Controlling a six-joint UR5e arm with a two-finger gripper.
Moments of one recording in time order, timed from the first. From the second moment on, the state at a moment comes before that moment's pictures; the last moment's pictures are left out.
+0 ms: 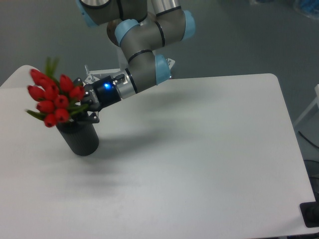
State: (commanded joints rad) arm 2.45 -1.71 -2.19 -1.07 0.14 1.68
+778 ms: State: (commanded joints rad) arm 2.48 -1.67 -2.23 -1.07 0.16 1.68
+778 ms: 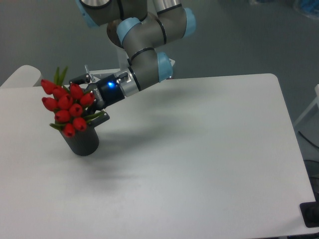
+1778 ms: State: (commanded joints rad) arm 2.60 -1.63 -2.26 -1.07 0.24 1.68
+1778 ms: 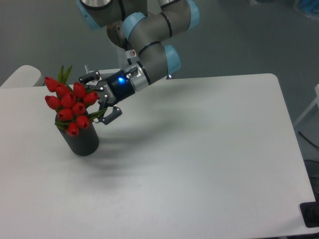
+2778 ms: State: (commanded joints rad) arm 2.77 -1.60 -2.03 -1.08 0.76 1.64
